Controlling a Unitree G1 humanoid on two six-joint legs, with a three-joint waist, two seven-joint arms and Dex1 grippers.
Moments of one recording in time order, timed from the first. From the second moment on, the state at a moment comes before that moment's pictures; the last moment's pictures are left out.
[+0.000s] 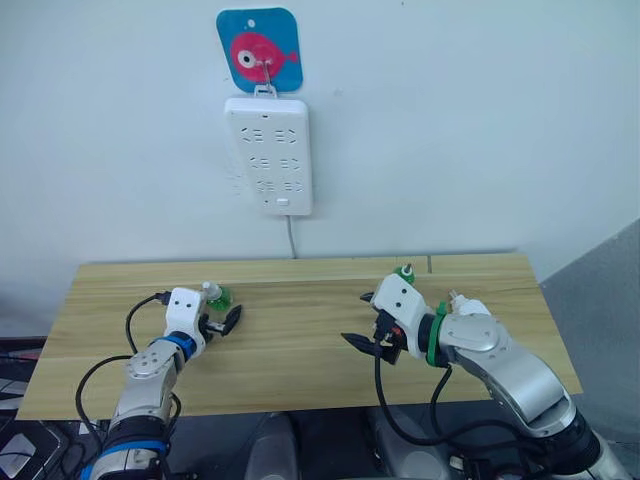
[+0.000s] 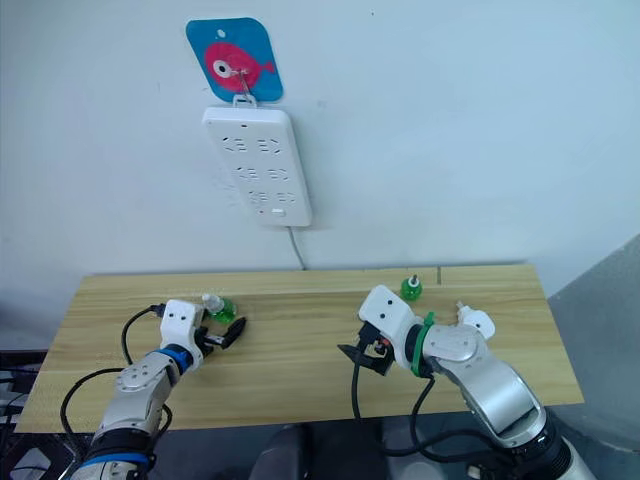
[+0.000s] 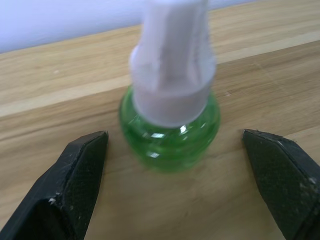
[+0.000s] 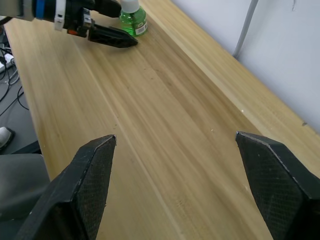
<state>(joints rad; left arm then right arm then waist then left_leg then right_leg) -0.21 0.44 0.18 0.62 -0.15 -0.08 -0.54 -0.23 -0.46 0.38 -0.57 0.15 0.84 0.62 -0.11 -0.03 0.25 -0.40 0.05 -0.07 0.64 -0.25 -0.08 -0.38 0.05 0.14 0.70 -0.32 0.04</state>
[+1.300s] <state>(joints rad) -0.21 0.62 -0.09 -0.14 -0.35 0.29 -1.04 -0.57 -0.30 0.36 -0.44 0.39 0.91 0.71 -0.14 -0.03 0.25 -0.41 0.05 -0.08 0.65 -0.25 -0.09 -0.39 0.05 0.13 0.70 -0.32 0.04</state>
